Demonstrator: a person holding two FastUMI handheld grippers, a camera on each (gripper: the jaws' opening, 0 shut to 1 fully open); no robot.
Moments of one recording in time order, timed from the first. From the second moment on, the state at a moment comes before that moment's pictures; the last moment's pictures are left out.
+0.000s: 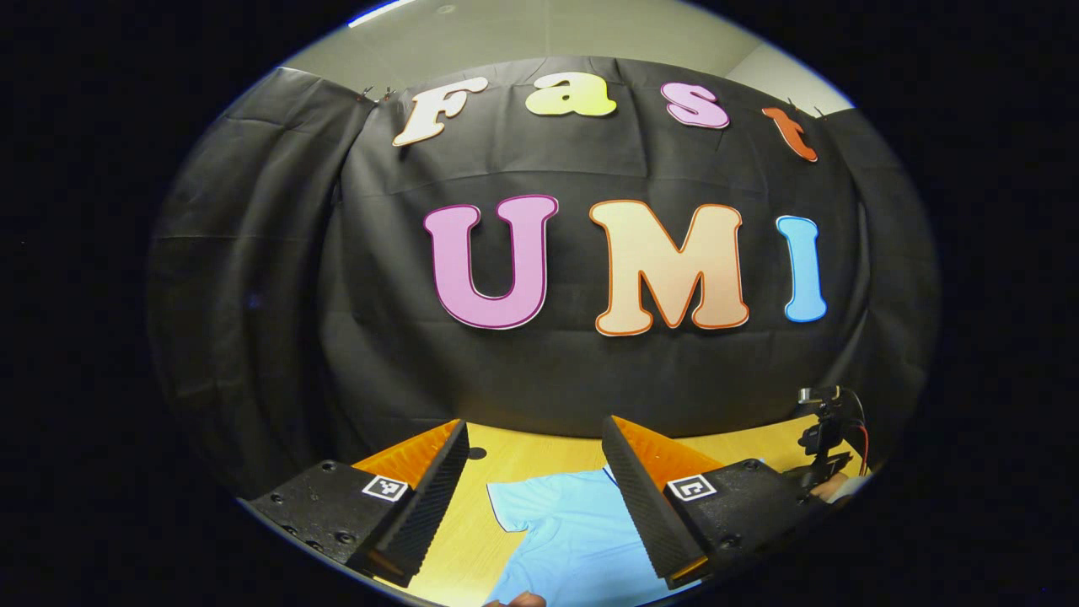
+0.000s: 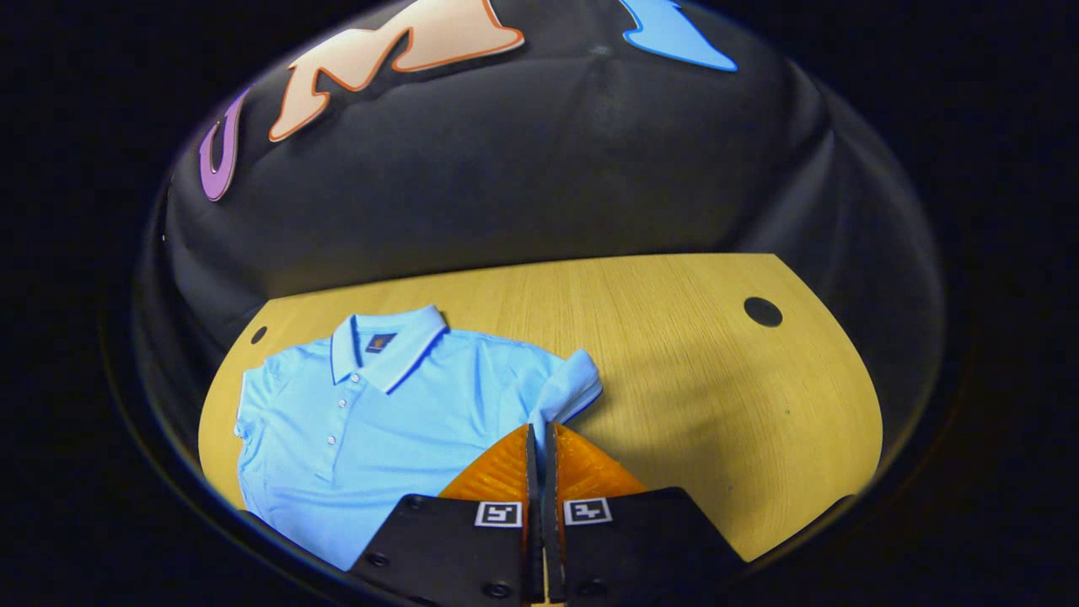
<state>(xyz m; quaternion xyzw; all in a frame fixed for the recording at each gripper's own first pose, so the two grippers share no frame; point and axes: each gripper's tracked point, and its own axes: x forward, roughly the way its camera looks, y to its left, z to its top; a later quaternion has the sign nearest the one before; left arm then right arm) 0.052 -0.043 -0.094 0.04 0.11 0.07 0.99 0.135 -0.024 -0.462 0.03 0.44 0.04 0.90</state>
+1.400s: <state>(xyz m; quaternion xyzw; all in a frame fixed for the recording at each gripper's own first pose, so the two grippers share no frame) 0.079 0.042 -0.175 -0.01 0.19 0.07 0.98 0.125 0.092 -0.400 0.01 0.39 0.11 0.92</state>
